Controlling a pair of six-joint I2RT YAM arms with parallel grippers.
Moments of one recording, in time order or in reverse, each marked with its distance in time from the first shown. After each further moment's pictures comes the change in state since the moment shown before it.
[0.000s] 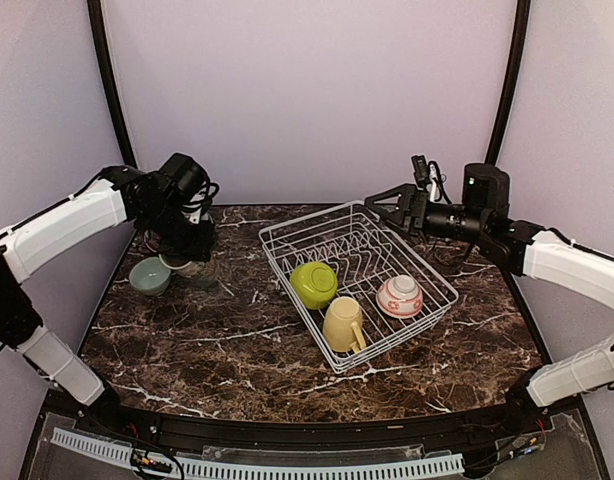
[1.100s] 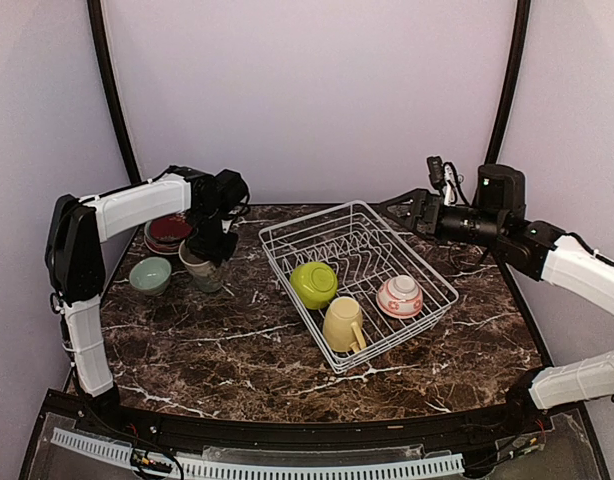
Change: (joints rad) left arm 0.025 0.499 0.304 -0.128 -0.208 0.171; right arm 0.000 -0.123 0.000 -0.201 0.126 -0.107
